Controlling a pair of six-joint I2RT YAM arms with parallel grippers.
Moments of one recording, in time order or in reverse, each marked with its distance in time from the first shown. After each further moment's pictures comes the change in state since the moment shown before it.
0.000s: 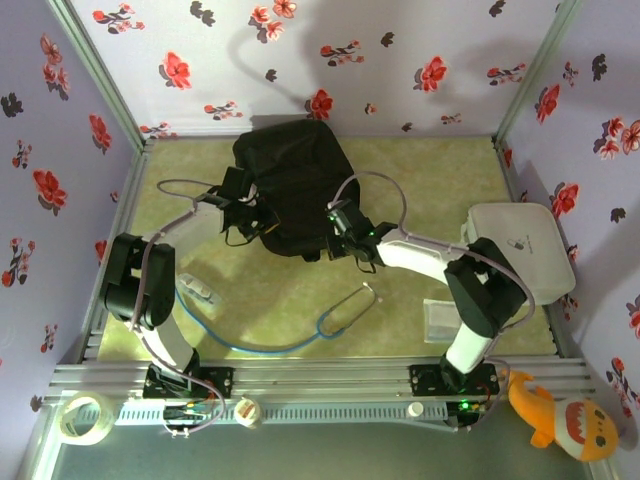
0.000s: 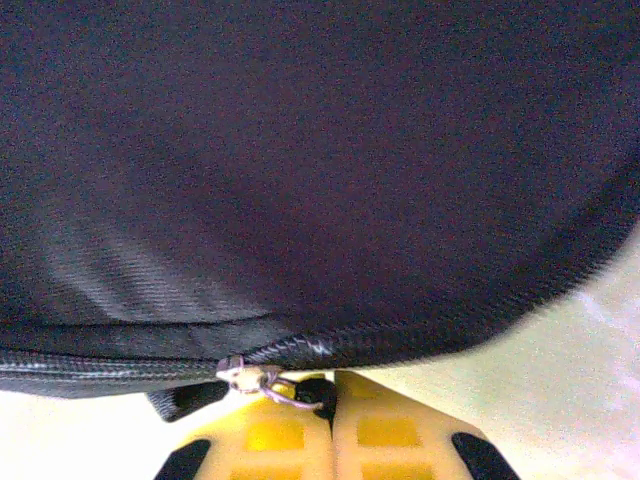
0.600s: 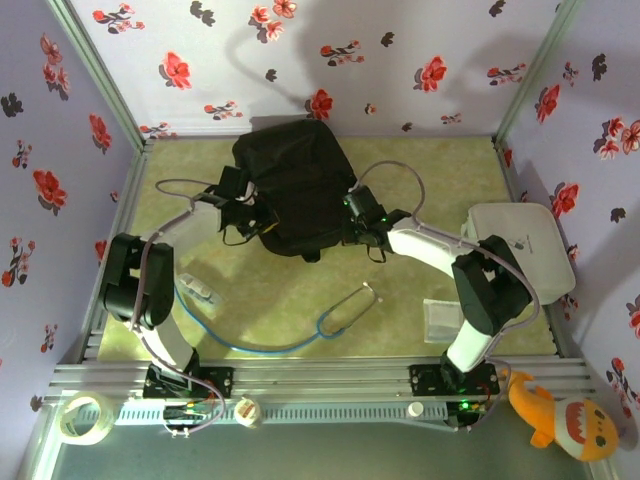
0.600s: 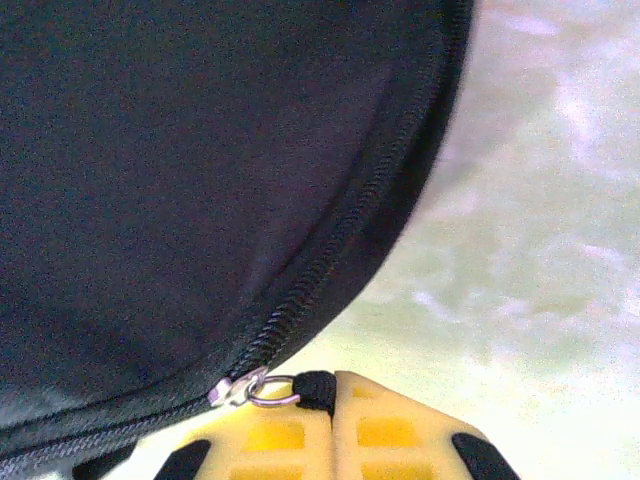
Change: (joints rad) left arm 0.030 -0.003 0.000 -0.009 0.019 0.036; right arm -0.086 0.007 0.068 -0.100 -0.017 0.071
